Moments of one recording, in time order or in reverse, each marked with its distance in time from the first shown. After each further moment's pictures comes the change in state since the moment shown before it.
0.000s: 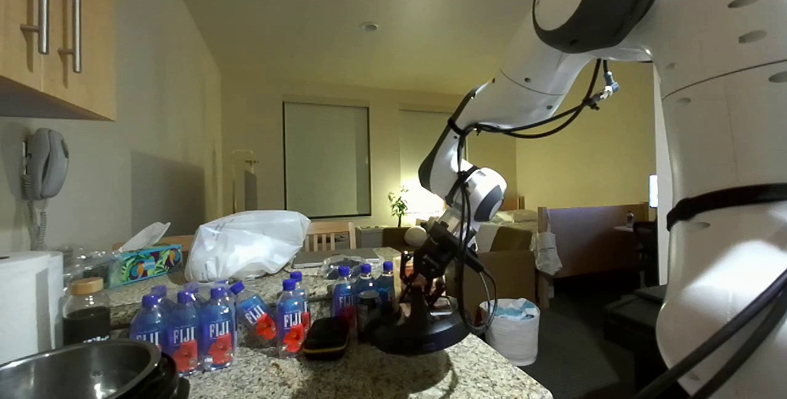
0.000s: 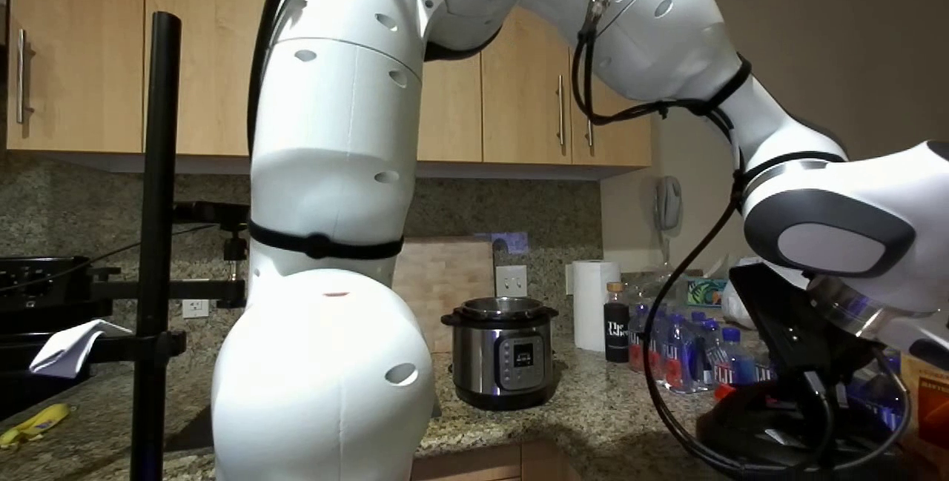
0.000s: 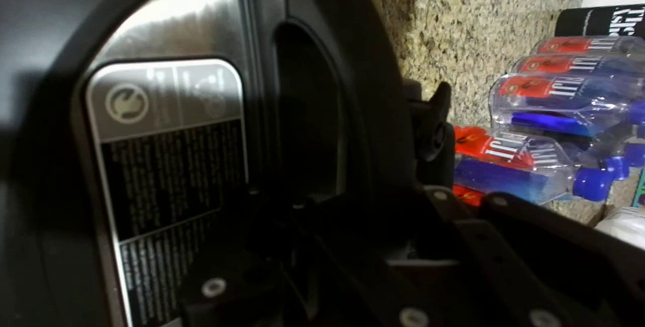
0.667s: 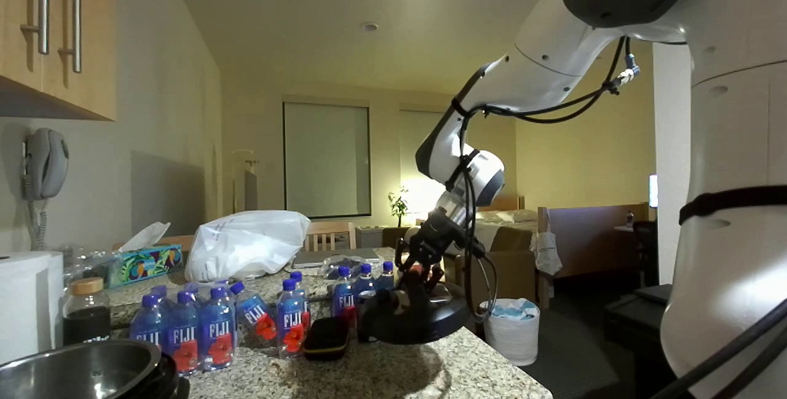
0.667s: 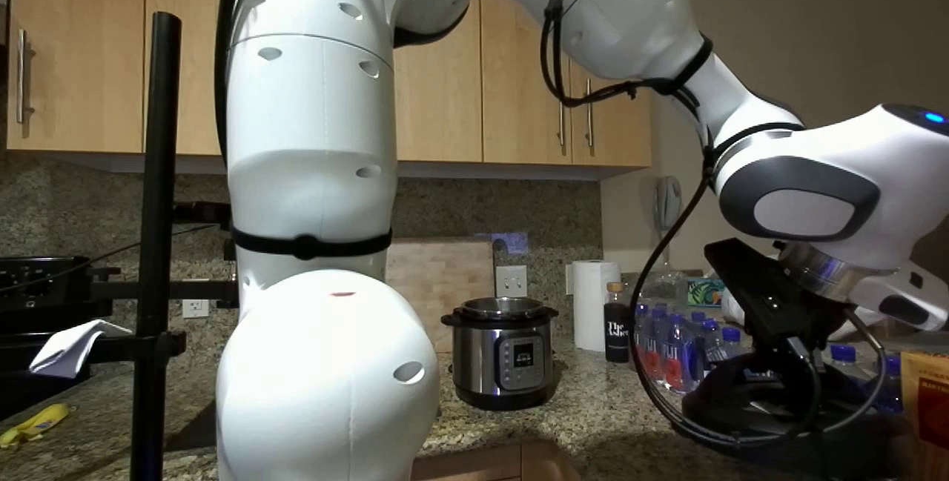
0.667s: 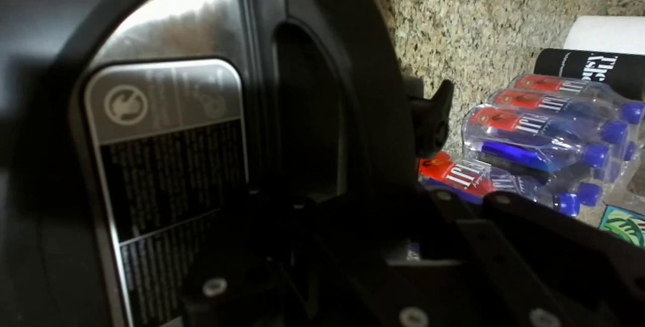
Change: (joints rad) arm 0.030 -0.108 0.004 -0.044 -0.087 0.000 0.007
